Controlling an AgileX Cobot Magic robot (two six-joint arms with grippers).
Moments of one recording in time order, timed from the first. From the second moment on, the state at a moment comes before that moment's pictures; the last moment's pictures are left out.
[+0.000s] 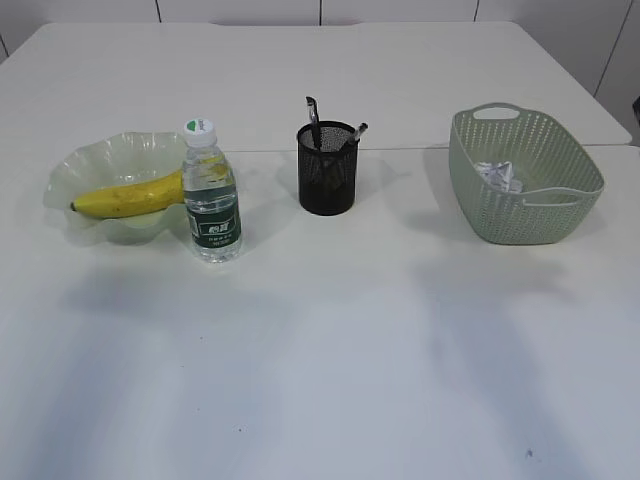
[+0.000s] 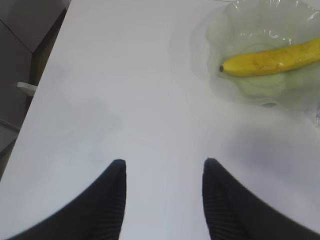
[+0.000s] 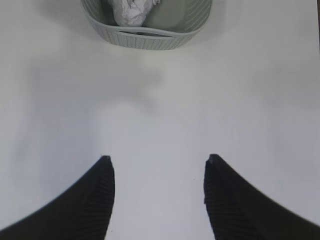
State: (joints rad) left arm -0.06 1.10 -1.04 0.28 0.83 -0.39; right arm 0.10 1.39 -1.26 -0.17 1.06 0.07
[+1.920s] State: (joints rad) left arm -0.12 0.01 -0.68 0.07 1.27 -0.22; right arm 0.10 0.18 -1.01 -0.09 1.28 0.19
